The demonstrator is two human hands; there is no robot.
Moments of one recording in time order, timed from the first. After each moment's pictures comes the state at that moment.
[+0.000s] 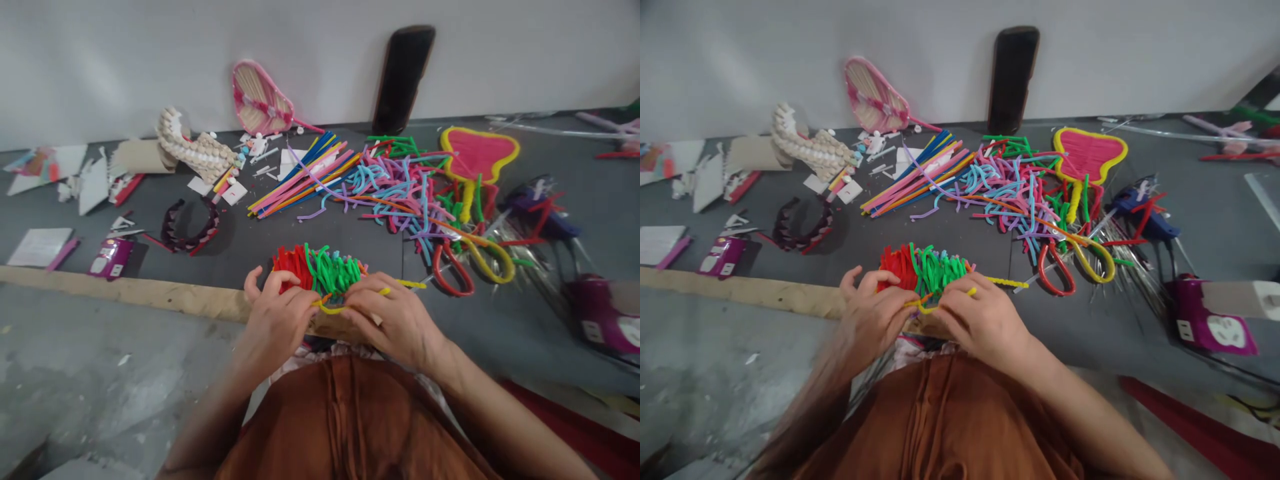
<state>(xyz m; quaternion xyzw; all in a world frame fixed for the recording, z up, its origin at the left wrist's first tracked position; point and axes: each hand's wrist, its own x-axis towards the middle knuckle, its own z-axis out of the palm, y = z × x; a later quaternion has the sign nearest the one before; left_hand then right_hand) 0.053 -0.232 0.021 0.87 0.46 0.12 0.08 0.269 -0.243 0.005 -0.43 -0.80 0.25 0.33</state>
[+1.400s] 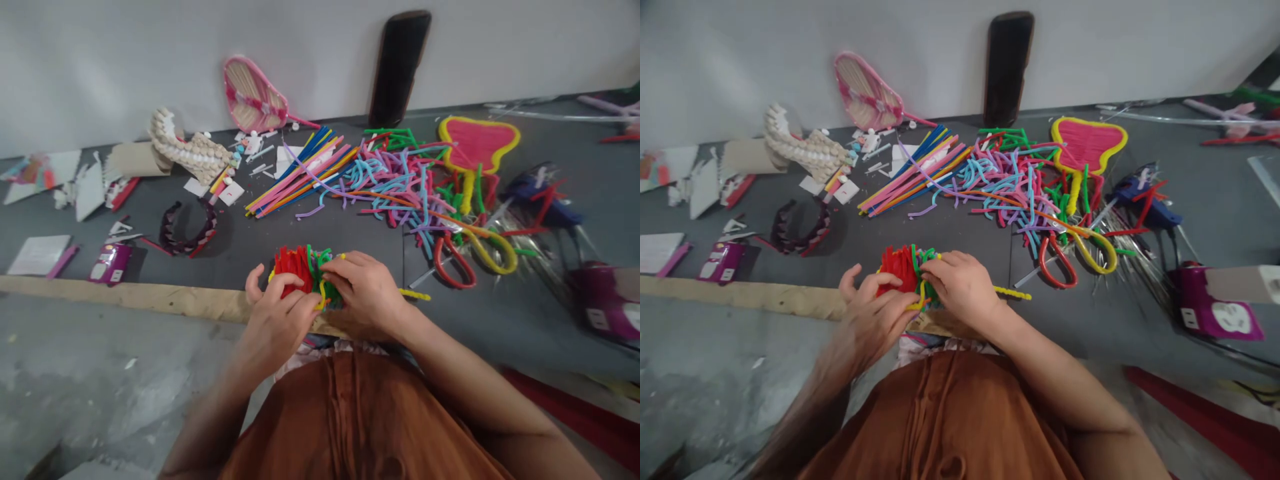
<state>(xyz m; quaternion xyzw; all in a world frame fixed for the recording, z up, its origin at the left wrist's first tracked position) 0.049 -0.232 0.018 0.90 0.42 0.13 0.03 0.239 -0.209 -0.019 -0.49 -0.78 0.25 0.29</state>
